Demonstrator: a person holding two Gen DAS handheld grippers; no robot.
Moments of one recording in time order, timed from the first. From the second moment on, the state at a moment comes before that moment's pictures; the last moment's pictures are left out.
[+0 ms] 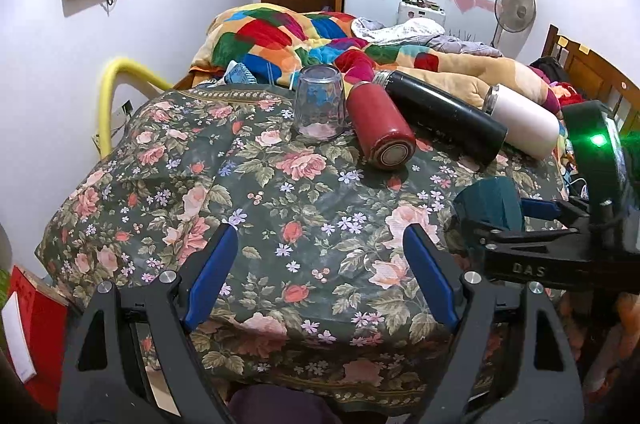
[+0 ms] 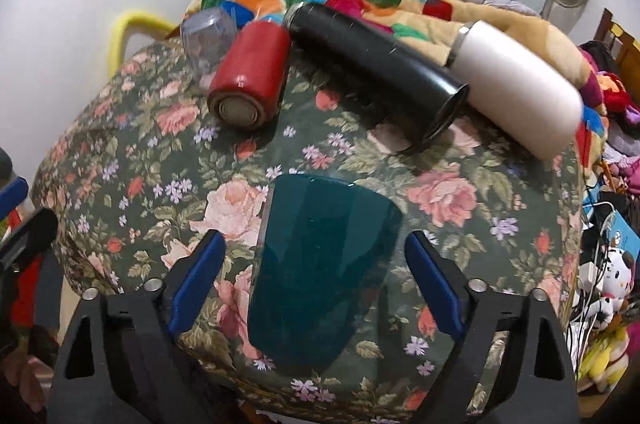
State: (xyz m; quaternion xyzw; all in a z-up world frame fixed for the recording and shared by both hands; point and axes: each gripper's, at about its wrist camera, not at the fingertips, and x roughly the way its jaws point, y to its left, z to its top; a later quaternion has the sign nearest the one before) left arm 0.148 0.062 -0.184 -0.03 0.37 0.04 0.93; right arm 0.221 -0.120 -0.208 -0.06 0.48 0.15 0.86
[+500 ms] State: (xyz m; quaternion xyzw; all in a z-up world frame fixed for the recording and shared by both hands) left arm 0.143 0.055 -0.179 -0.03 0.37 0.04 0.93; right arm 0.237 -0.107 -0.222 -0.08 0.51 0.15 0.84
